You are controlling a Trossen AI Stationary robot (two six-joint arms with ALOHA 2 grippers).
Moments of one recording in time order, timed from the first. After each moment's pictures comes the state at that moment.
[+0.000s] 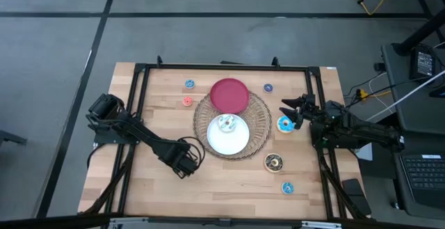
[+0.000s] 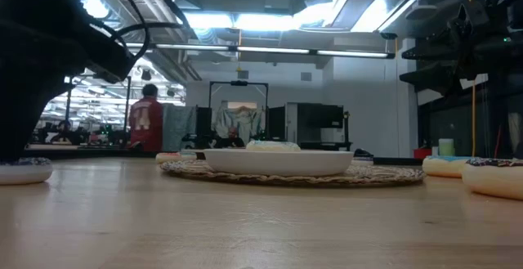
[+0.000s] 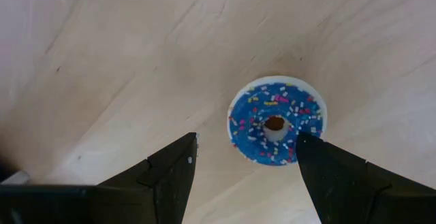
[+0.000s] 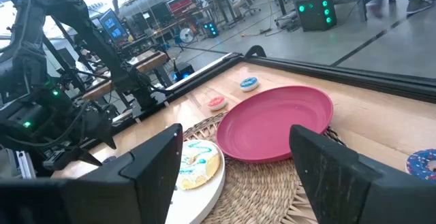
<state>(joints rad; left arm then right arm) -0.49 1.73 1.05 -0.98 0.00 -1.33 -0.22 0.01 0.05 -0.08 0.14 0.44</state>
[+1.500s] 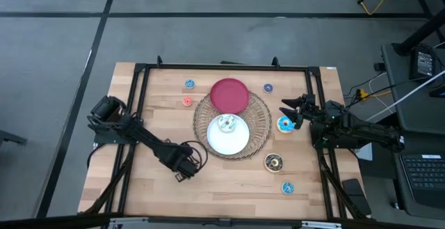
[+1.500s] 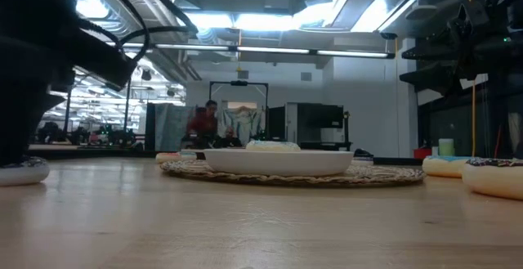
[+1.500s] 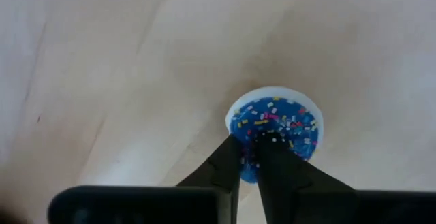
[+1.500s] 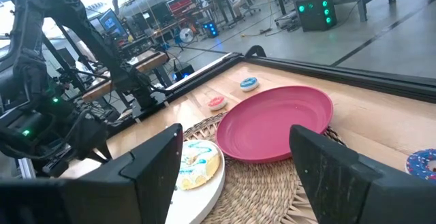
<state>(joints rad) -0.52 1.77 1.04 -0.91 -0.02 -1.14 -0.22 0.01 0.05 -0.08 0.14 0.44</state>
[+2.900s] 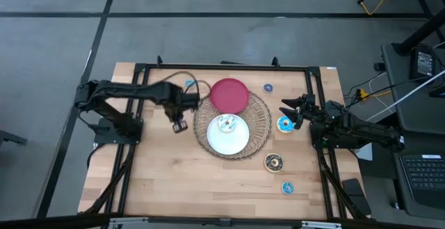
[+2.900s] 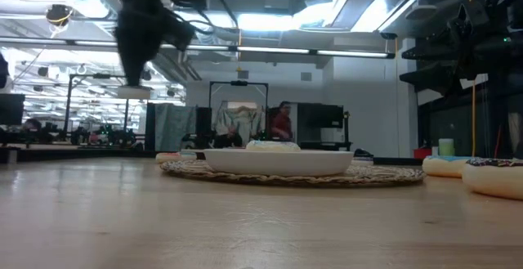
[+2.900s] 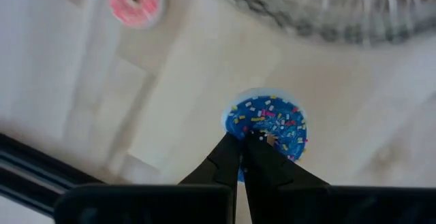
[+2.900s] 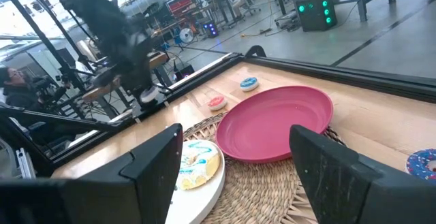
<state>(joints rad) 0.17 1.48 1.18 -1.26 -0.09 -0.35 -0.22 0.01 0.05 -0.08 0.14 0.44</state>
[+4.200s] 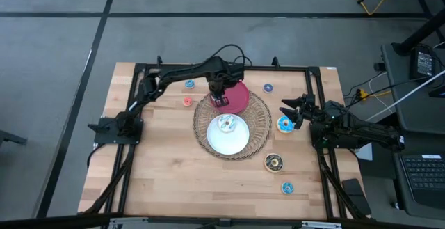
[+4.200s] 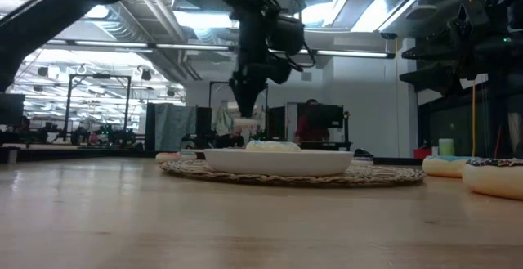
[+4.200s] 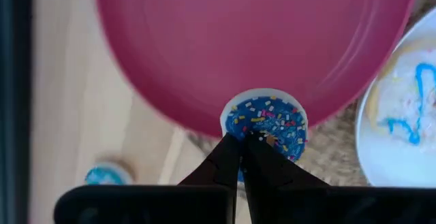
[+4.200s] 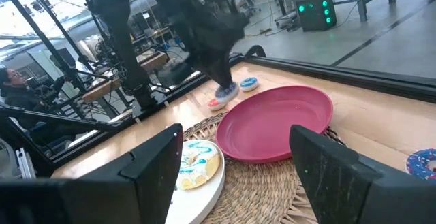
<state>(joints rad) 0.37 2.25 2.10 -1.37 -0.12 0.01 -0.22 0.01 0.05 -0.08 0.14 0.44</state>
